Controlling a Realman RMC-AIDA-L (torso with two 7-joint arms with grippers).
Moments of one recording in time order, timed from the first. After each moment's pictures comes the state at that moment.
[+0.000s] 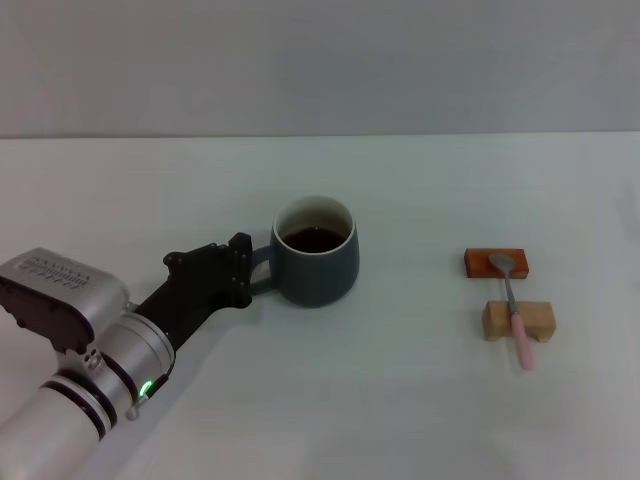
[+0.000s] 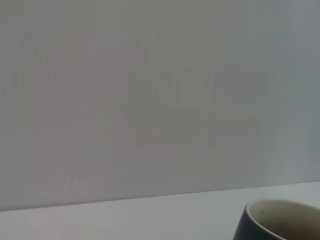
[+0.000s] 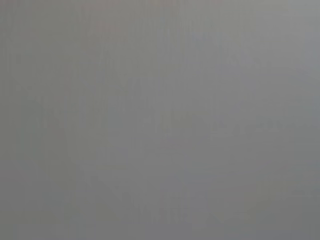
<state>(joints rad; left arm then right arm) -0.36 -2.07 2.34 0.44 -0.48 0.85 -0.33 -0.10 2.07 1.29 1.26 -2.68 -0.94 -0.24</state>
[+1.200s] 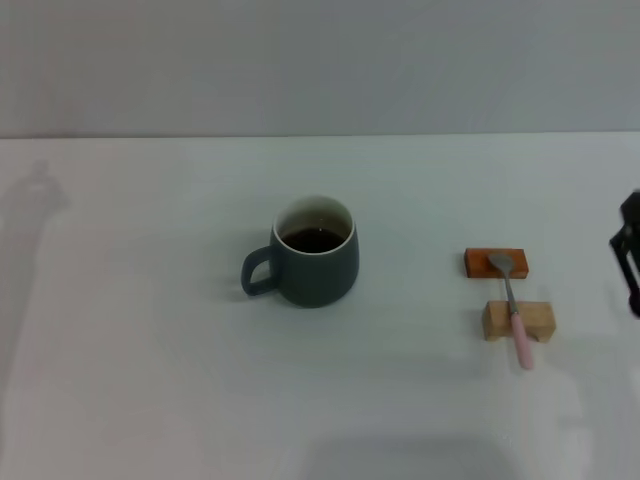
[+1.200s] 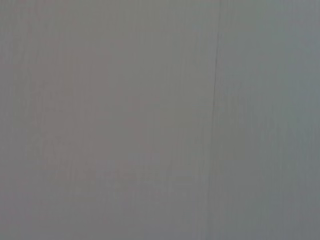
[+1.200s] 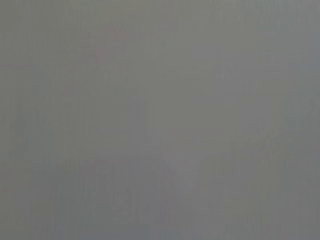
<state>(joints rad) -0.38 -1.98 1.70 0.43 -0.48 1.00 -0.18 -0.44 2.08 0.78 1.31 -2.56 -0.99 -0.37</state>
